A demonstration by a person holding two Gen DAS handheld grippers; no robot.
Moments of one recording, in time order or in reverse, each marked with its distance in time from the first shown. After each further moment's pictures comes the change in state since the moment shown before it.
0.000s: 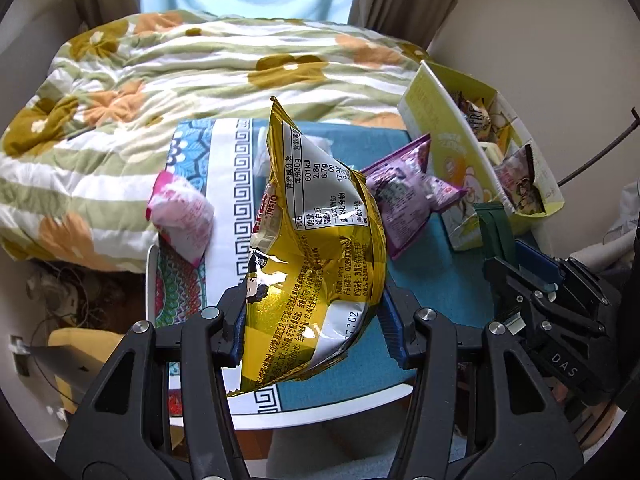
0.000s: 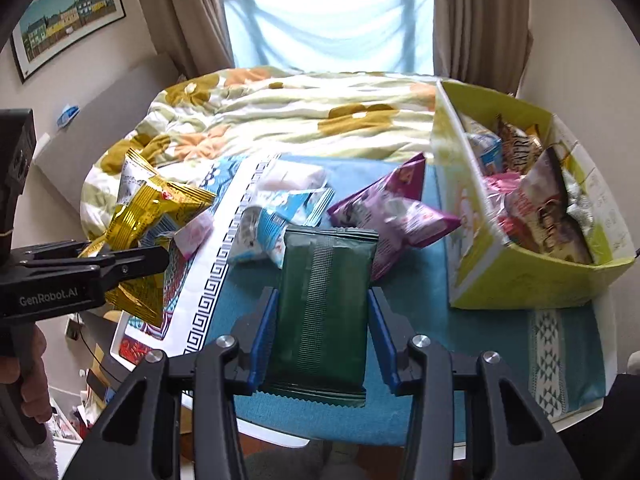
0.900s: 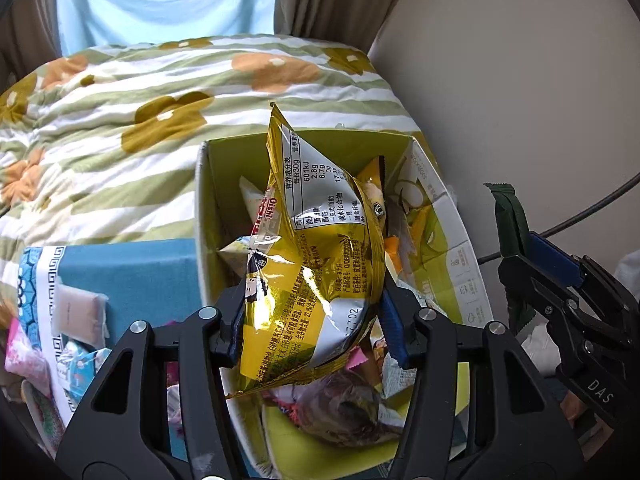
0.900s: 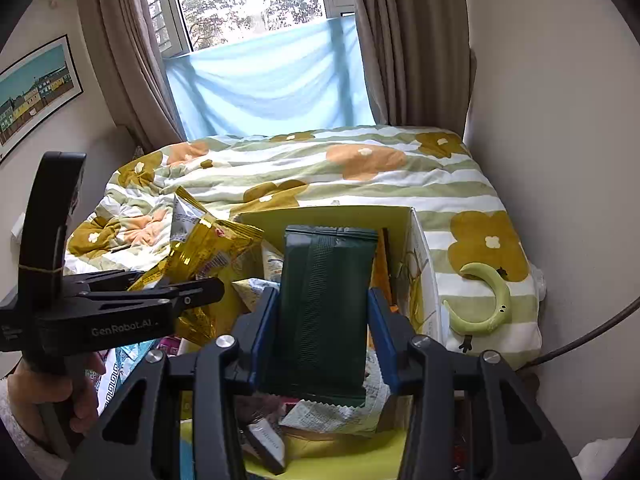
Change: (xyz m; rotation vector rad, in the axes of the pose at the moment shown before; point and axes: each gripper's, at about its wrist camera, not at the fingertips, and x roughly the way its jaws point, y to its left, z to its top) left arm 0.166 -0.277 0.202 0.055 0.032 -0.076; right arm -0.030 -0.286 0.146 0.065 -0.116 -0.010
